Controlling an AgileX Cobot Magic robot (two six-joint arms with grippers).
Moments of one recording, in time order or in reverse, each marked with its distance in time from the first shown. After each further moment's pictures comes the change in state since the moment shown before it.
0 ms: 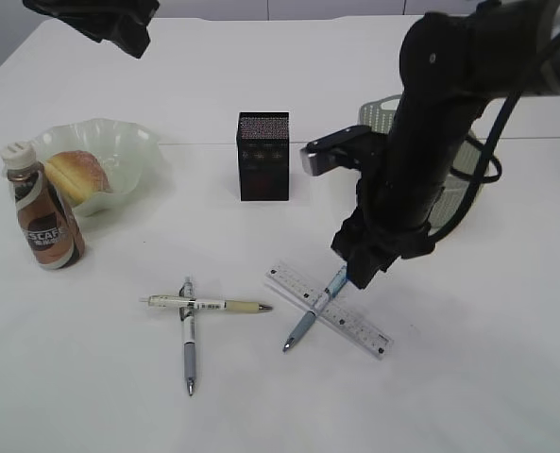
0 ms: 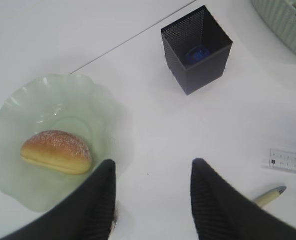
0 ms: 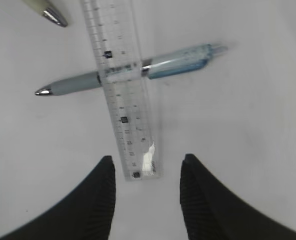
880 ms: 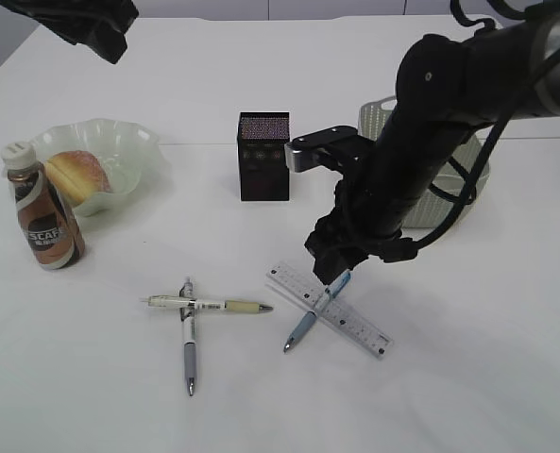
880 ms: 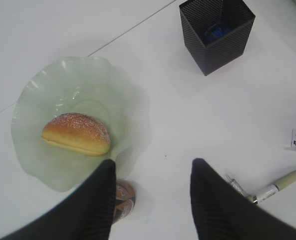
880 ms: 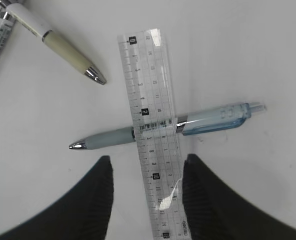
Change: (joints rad) left arm 0.000 -0.013 0.000 0.069 0.074 0.000; right arm 0.022 0.000 0.072 0.158 -0.194 -0.081
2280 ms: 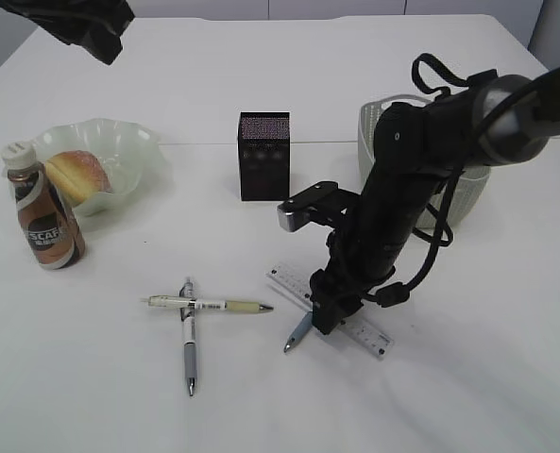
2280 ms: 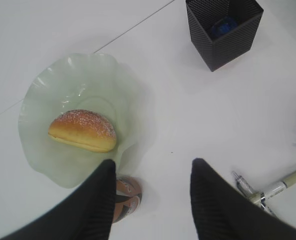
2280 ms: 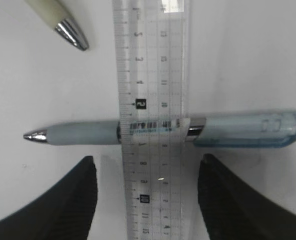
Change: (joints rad) left arm 0.000 0.000 0.000 0.022 0.010 0.000; right arm 0.000 0.147 0.000 0.015 -0.024 -0.176
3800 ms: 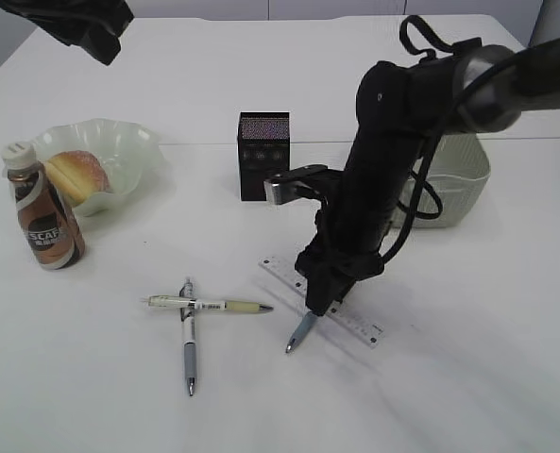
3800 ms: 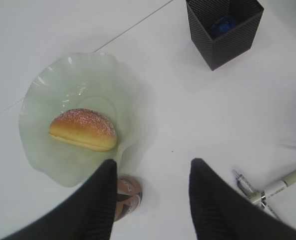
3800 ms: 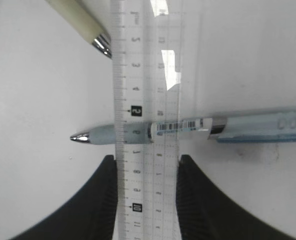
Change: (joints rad) left arm 0.000 0.000 0.000 0.002 0.004 0.000; right arm 0.000 0.053 -0.187 0.009 0.255 0.084
